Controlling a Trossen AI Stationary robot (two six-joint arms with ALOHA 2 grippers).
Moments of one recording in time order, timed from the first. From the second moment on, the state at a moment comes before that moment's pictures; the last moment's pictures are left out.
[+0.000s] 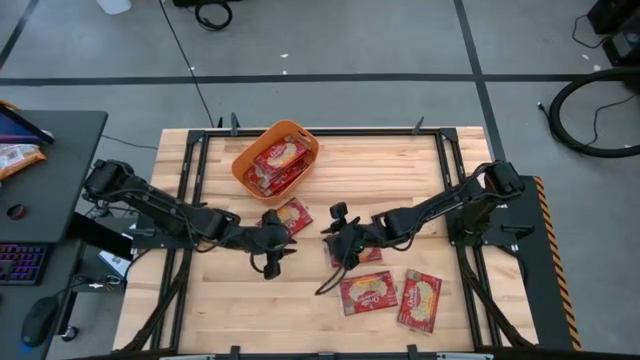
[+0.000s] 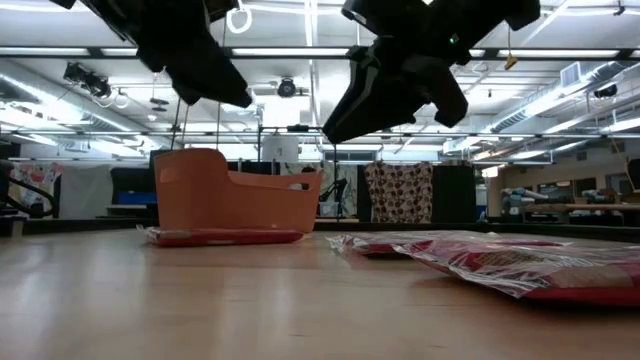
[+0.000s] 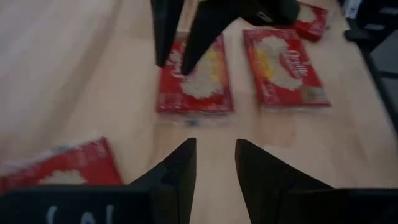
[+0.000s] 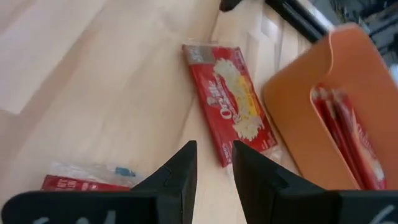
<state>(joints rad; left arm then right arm) -0.35 1.34 0.76 -0.06 -0.33 -0.36 0.26 1.72 1.04 -0.05 0.40 -0.37</state>
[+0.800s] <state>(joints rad) -0.39 0.89 0.37 0.78 -0.46 0.11 0.22 1.72 1.10 -0.03 0.38 -0.18</state>
